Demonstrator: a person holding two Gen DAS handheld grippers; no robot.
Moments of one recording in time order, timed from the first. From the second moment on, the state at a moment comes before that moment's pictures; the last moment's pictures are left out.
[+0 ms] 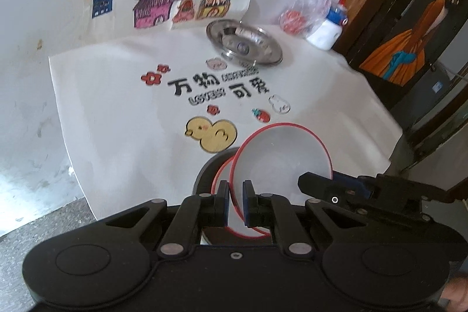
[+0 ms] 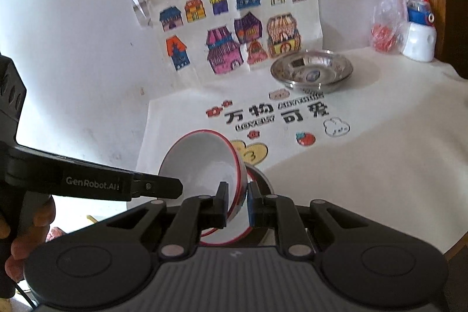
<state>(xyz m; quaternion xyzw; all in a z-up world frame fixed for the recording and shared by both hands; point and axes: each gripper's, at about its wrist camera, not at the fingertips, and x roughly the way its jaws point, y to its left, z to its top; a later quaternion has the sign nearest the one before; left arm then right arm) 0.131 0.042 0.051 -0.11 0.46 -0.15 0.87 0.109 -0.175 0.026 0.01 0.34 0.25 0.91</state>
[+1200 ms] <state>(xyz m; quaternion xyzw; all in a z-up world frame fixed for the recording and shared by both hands) 0.145 0.037 0.032 -0.11 0.50 -0.15 0.85 0.146 -0.169 0.017 -0.05 0.42 0.28 0.86</state>
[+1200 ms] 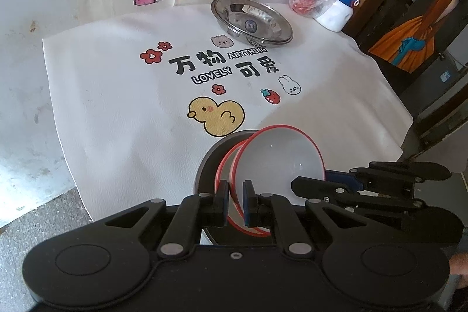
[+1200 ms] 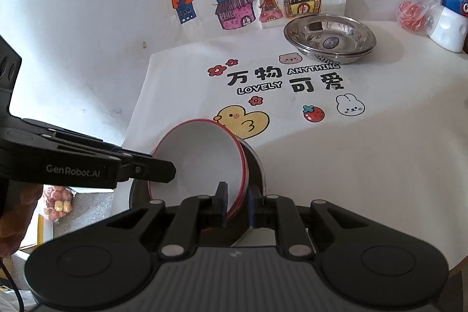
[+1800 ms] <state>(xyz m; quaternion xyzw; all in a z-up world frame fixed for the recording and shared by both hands) 0.162 0.044 0.029 -0.12 0.53 -0.16 0.83 0.166 -0.156 0.015 -0.07 0.45 0.29 0.84</state>
